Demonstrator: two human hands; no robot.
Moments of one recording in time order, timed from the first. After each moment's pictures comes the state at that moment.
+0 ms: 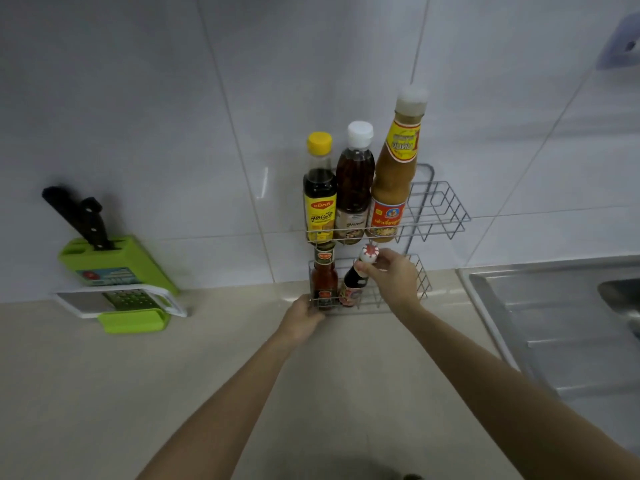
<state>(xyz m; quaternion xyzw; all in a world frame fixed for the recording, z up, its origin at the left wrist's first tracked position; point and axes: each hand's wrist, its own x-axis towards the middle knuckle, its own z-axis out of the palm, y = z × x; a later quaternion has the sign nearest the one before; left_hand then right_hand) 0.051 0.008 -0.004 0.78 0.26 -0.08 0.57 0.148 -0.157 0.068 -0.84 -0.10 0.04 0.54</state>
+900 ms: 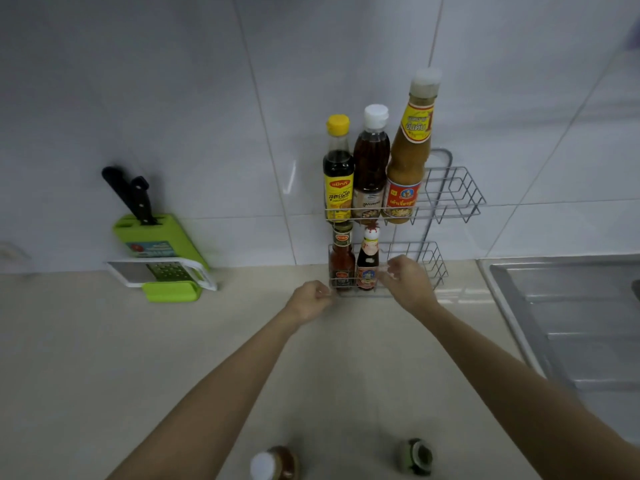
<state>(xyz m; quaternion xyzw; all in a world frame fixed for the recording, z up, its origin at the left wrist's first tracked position) 0.023 0.005 0.030 0.83 0.28 -0.08 0.47 0.131 -0.180 0.042 -0.91 -0.16 0.10 0.36</state>
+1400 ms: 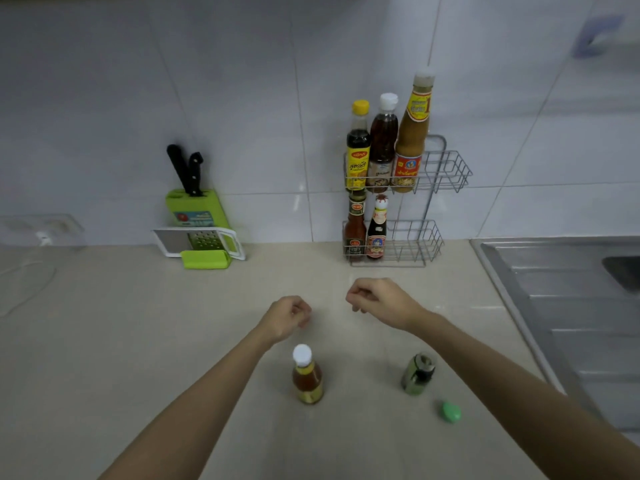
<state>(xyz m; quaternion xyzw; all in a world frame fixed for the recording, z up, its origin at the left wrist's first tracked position) -0.150 0.011 0.026 0.86 0.24 -0.05 0.45 -0.040 -0.199 0.081 -0.83 -0.39 0.21 0.35</state>
